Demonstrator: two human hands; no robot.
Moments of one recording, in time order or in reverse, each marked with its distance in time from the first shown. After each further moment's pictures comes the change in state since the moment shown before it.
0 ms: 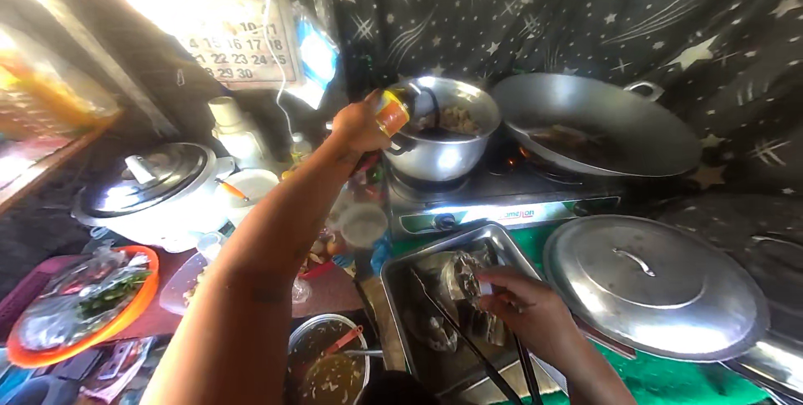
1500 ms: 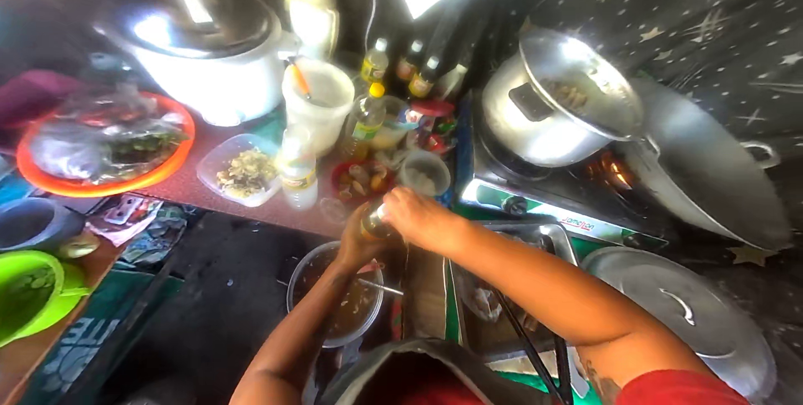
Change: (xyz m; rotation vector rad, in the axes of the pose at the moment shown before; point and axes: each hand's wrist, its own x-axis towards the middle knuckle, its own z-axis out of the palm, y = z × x) left_hand -0.291 -0.208 0.301 -1.045 0.489 -0.068; right_hand 0.151 -0.084 0.282 -0.690 -1.055 -0.152
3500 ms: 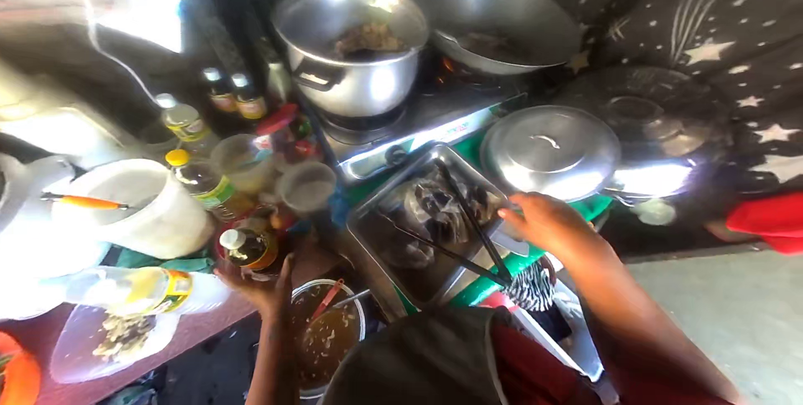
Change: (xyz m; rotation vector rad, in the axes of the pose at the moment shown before) left_hand 0.028 -0.014 0.008 0.253 0.214 0.091; right_hand -0.342 0.115 0.069 0.415 0.112 1.235
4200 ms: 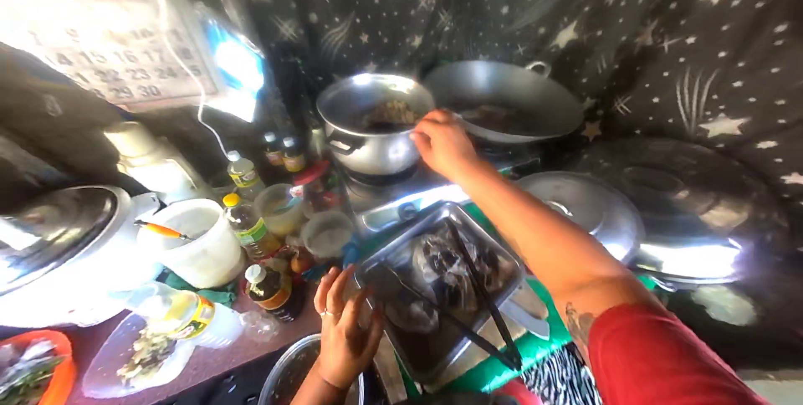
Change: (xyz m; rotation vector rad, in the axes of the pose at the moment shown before) left_hand -0.022 0.211 0.041 0.012 -0.265 0.639; right_hand 0.124 -0.146 -0.130 0.280 0.764 -0.738
